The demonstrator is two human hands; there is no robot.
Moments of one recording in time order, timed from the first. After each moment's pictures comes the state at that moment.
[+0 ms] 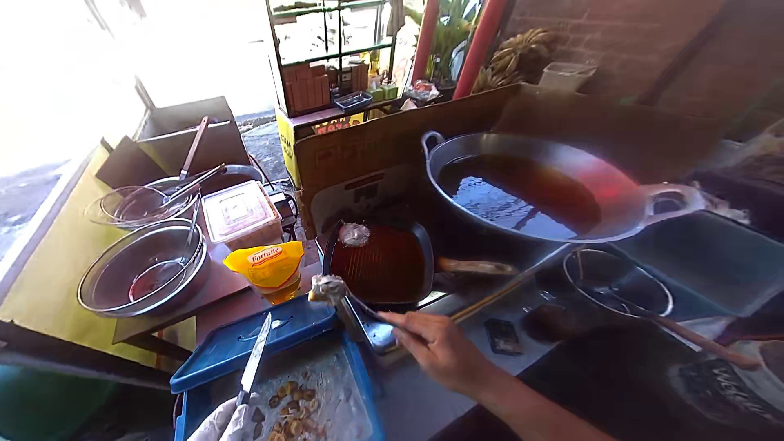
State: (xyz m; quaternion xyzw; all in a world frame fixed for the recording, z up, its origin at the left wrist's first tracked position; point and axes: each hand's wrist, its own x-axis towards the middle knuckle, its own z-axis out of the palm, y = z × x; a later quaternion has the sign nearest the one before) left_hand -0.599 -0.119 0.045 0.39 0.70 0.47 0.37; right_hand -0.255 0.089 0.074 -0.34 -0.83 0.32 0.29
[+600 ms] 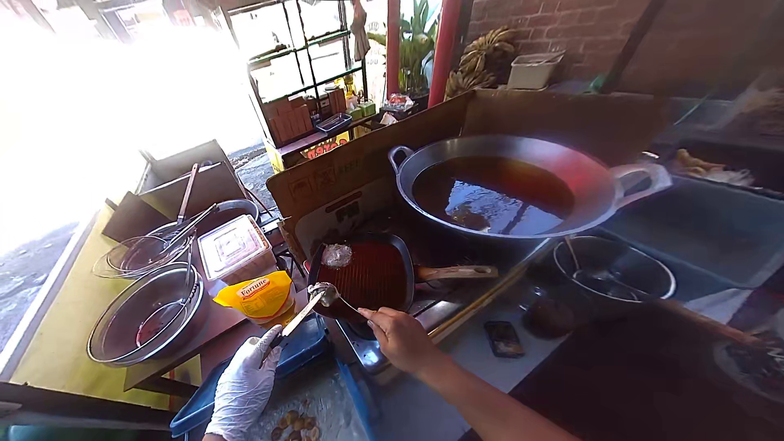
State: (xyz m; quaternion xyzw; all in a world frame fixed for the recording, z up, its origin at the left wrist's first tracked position) left_hand -0.586 0.031 0.061 0.63 0.74 0.22 0.08; right_hand -0.273 0.132 0.042 -0.47 -0.83 0.23 0.20
